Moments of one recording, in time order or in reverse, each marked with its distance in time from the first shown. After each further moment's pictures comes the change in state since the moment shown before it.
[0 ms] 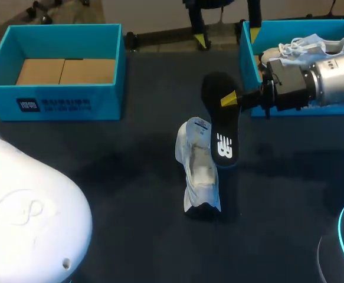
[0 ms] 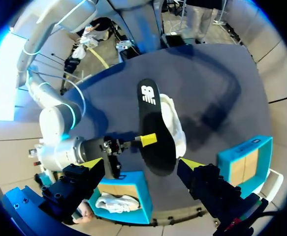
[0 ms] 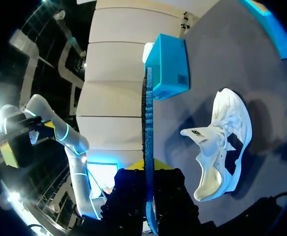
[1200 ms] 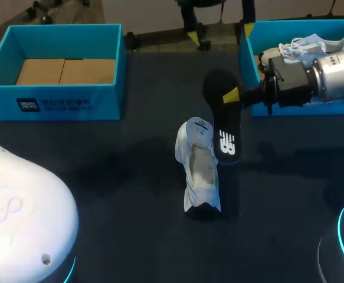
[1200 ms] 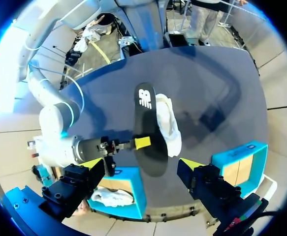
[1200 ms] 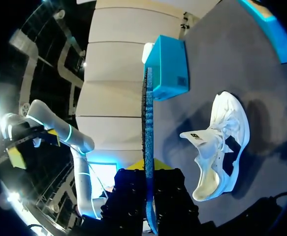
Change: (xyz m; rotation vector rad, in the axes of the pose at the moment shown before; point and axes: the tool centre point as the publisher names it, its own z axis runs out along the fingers) left arm 0.014 -0.011 -0.015 -0.048 -0.025 -0.068; right arm 0.002 0.006 -0.007 0.002 -0.009 -0.002
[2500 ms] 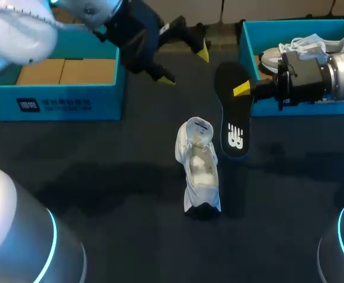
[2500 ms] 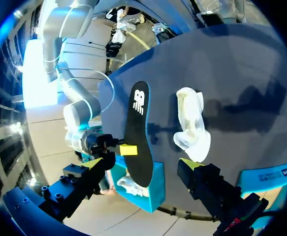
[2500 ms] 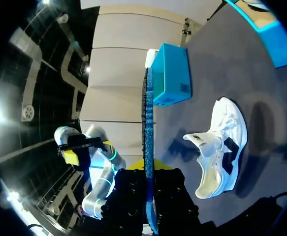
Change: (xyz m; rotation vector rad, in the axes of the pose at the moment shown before) left arm 0.067 -0.028 0.039 -0.131 -0.534 -0.035; right arm 0.012 0.002 -0.025 -0.055 0.026 -0.001
